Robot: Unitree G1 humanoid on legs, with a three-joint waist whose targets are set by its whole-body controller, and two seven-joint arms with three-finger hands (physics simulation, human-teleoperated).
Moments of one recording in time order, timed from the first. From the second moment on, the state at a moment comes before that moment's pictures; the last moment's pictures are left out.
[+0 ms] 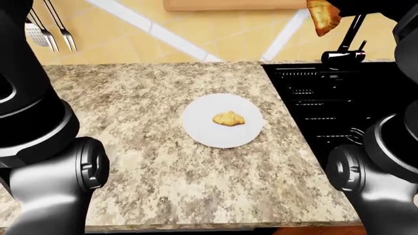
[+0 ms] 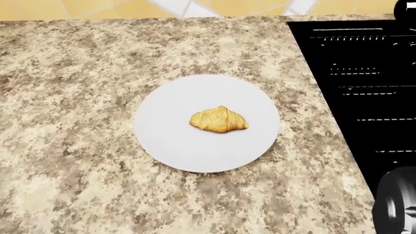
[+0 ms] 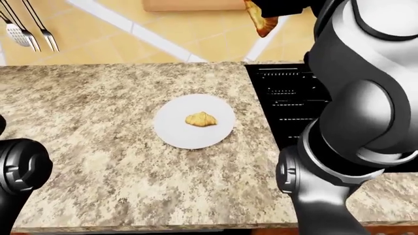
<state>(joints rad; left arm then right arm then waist) -1.39 0.52 0.15 -0.15 0.01 0.96 -0.23 -1.26 -0.42 -0.21 -0.49 0.26 1.37 -0.29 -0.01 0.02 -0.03</state>
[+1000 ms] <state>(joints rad) -1.33 0.52 0.17 -0.20 0.05 0.97 -0.24 -1.18 -0.38 -0.23 -0.56 0.36 1.33 -0.38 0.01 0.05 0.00</state>
